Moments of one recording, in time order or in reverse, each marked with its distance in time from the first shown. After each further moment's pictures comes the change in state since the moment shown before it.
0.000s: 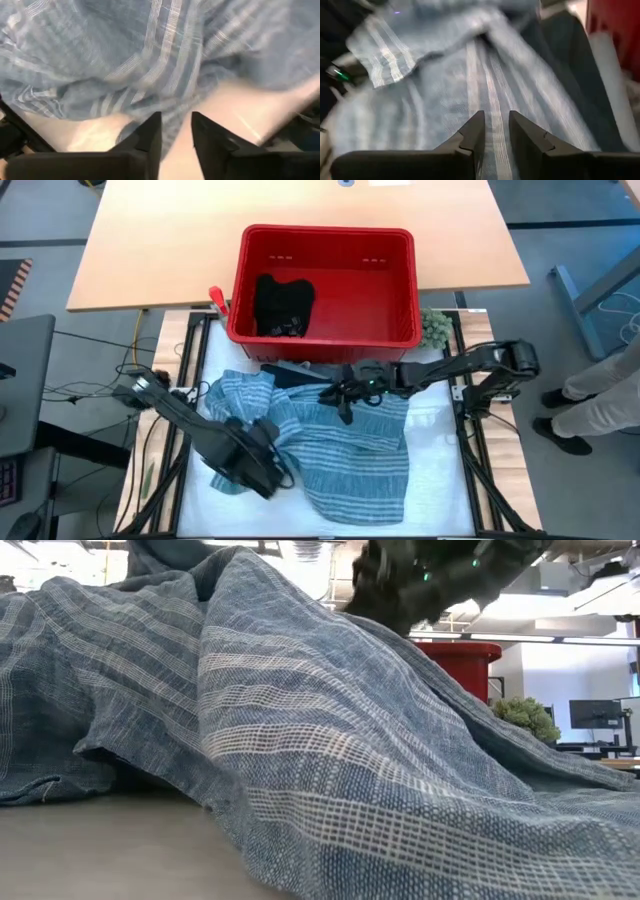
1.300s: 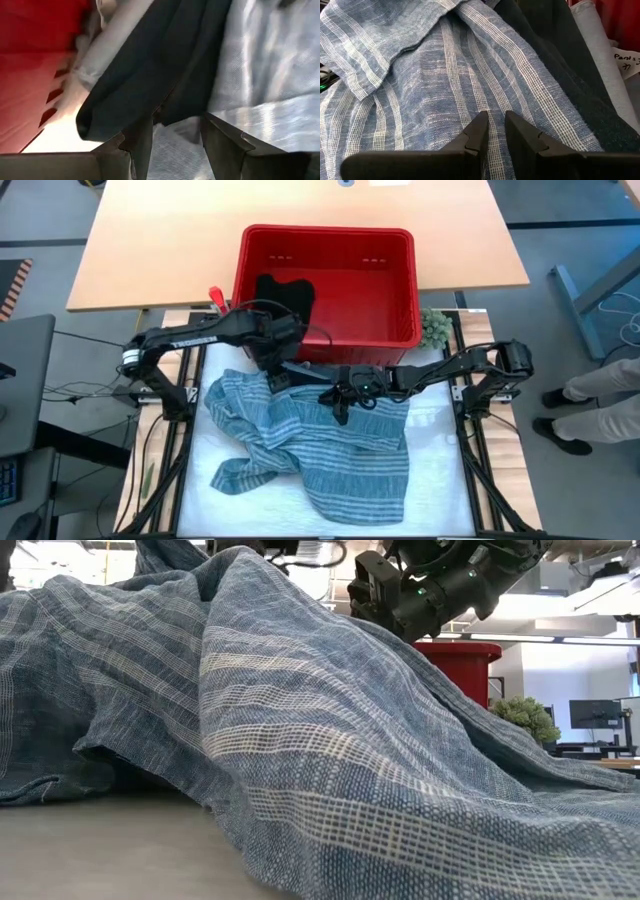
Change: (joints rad) left arm 0.853 -0.176 -0.367 0.330 0.397 1.246; right arm 0.004 0.049 0.002 -0.026 0.071 0.116
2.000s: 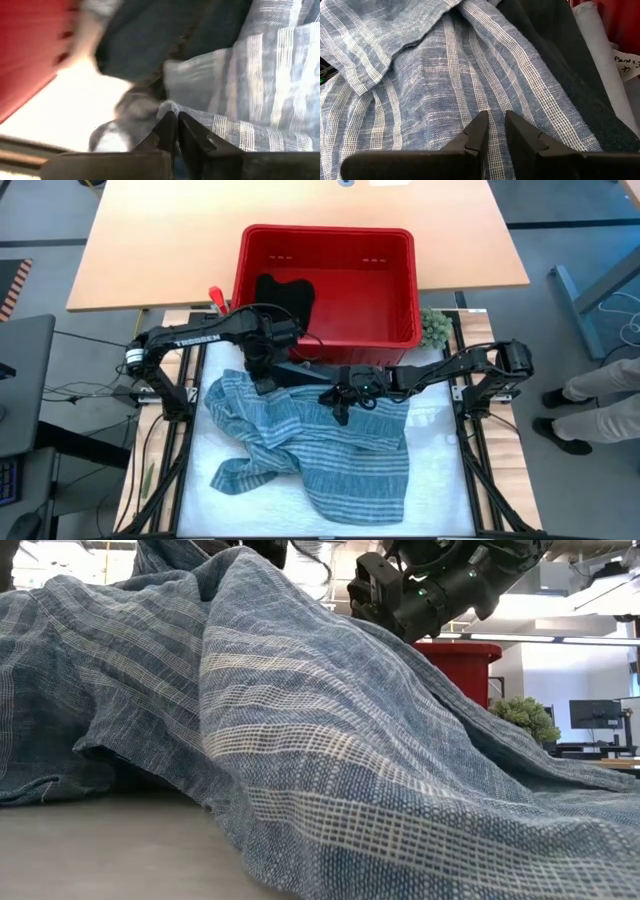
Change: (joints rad) left arm 0.020 0.011 0.030 -0.251 -0.031 0.045; right arm 0.000 0.000 0.000 -0.005 0.000 -0.034
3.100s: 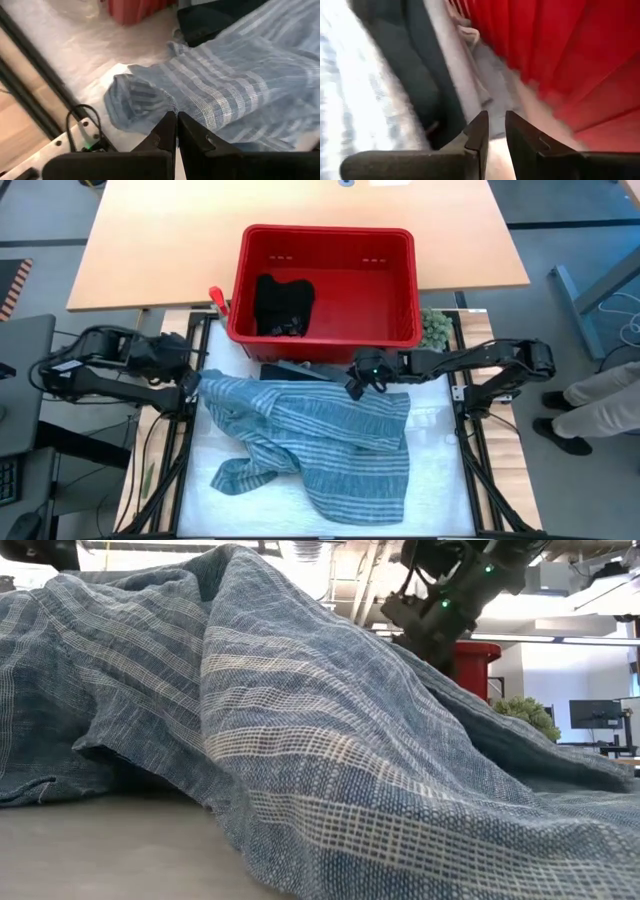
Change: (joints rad) left arm -0.281 -0.891 -0.335 -0.050 -0.308 -0.807; right arm -0.108 -0.191 -0.001 -0.460 0.296 0.063
